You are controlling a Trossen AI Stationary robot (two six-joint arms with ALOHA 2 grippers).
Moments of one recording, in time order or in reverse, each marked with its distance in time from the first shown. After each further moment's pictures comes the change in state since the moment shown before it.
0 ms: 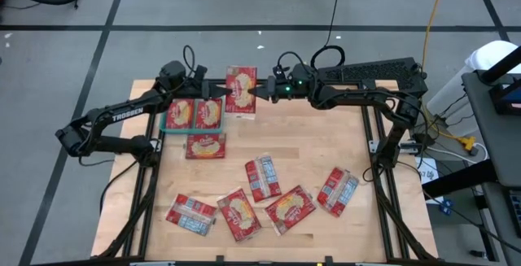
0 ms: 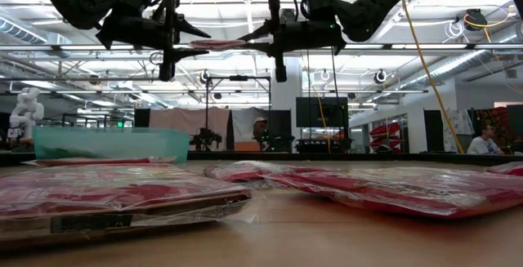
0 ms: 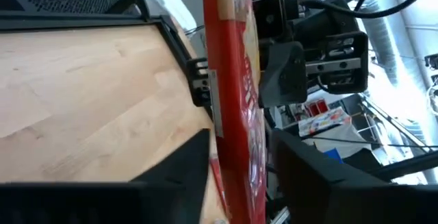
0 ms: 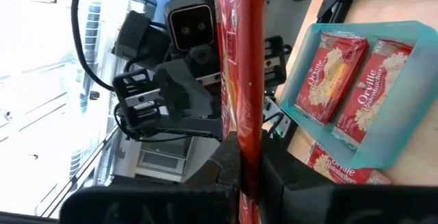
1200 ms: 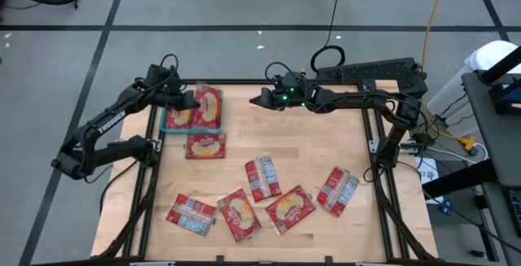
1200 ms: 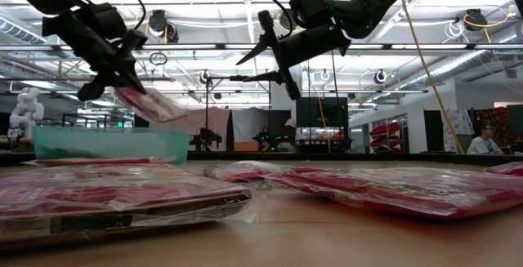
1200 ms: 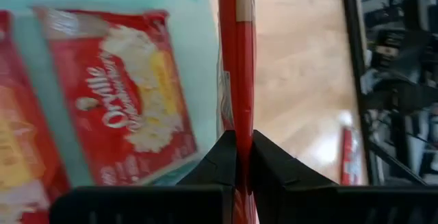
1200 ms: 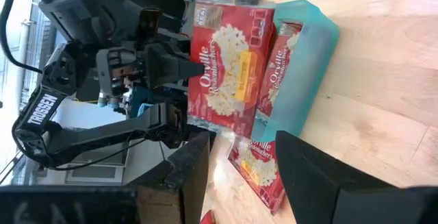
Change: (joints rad) left arm 0.316 -0.213 0.000 -0.944 -0.099 0.395; right arm 0.047 -0.002 0.000 -0.284 0.150 -0.106
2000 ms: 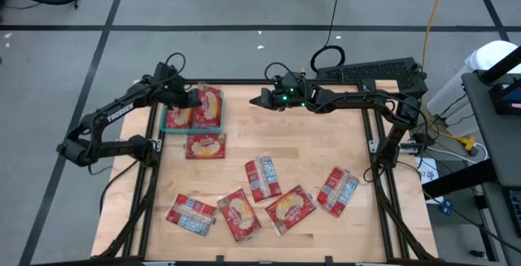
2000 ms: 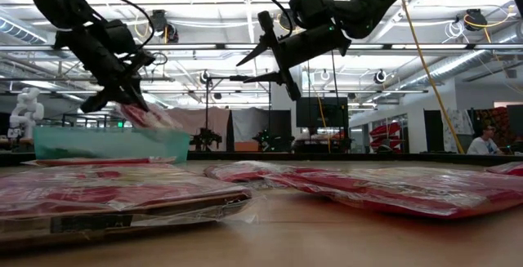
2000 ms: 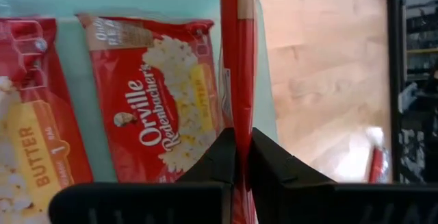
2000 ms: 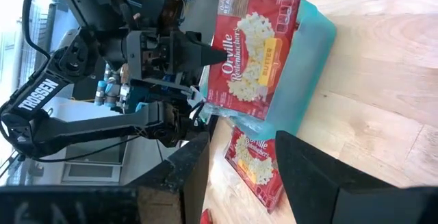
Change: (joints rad) left arm 0.006 0.149 0.000 0.079 -0.079 -0.013; right arm 0.000 0.001 0.000 -0.010 0.002 -0.008
